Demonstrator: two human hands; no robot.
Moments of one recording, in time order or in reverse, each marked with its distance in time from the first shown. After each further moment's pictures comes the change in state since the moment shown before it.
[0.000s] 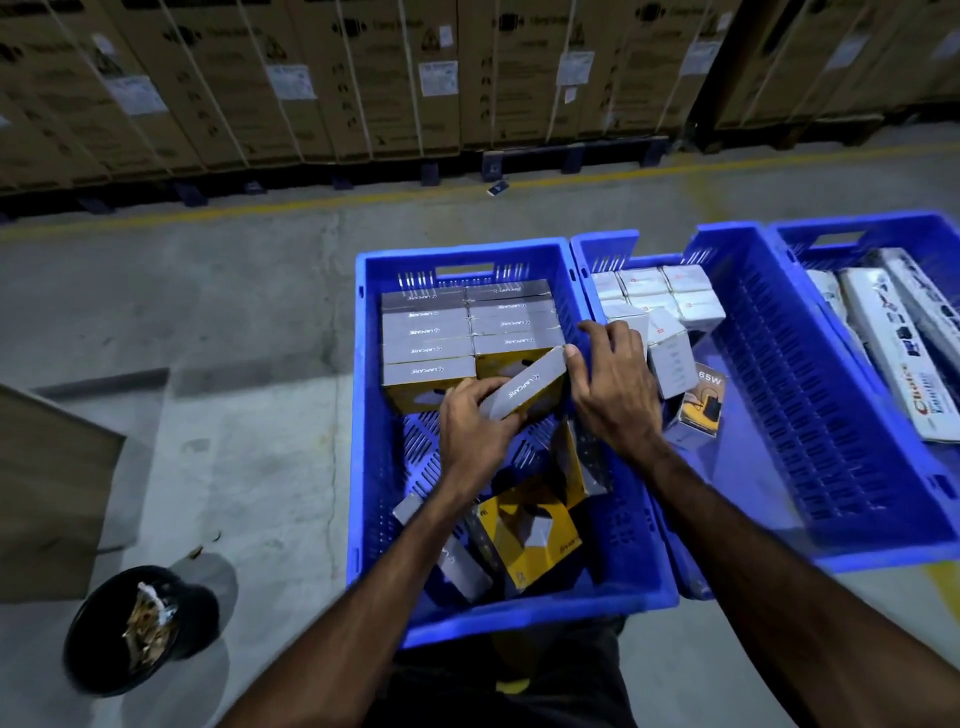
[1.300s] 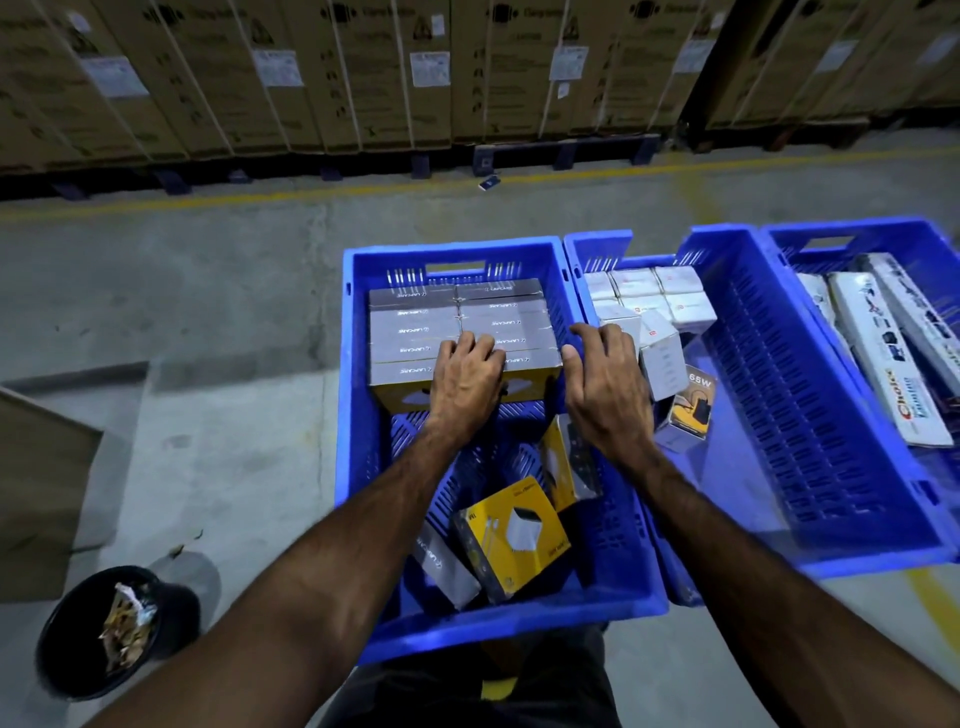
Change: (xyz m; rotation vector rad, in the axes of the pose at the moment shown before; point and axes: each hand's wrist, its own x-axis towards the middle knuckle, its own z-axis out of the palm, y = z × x) left_hand 0.078 -0.015 0.019 0.941 -0.107 0.571; right_hand -0.001 0.000 0.003 -0.027 0.051 -0.041
